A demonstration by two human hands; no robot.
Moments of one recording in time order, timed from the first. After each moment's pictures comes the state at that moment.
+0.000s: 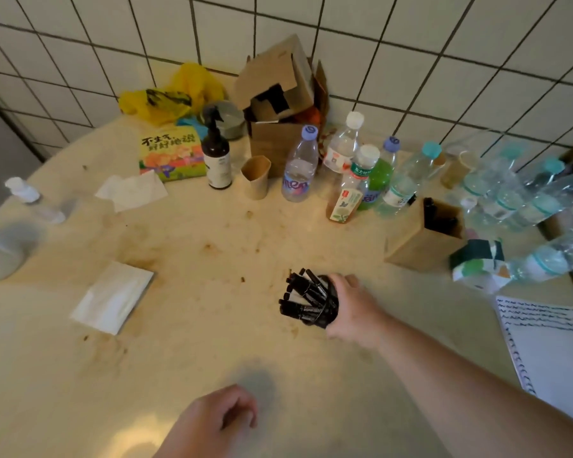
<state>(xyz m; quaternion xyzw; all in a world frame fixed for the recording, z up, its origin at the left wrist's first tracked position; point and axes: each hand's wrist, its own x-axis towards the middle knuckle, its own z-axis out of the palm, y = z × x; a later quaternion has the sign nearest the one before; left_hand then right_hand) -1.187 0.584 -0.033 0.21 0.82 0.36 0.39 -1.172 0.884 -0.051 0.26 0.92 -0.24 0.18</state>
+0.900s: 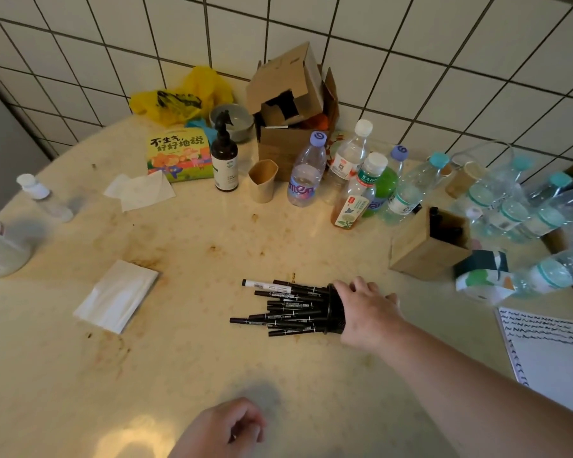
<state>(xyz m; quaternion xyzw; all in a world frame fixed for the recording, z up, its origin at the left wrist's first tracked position) -1.180 0.588 -0.026 0.21 0.79 0.38 0.43 -1.176 0.888 -0.040 0.22 0.94 -0.01 0.26</state>
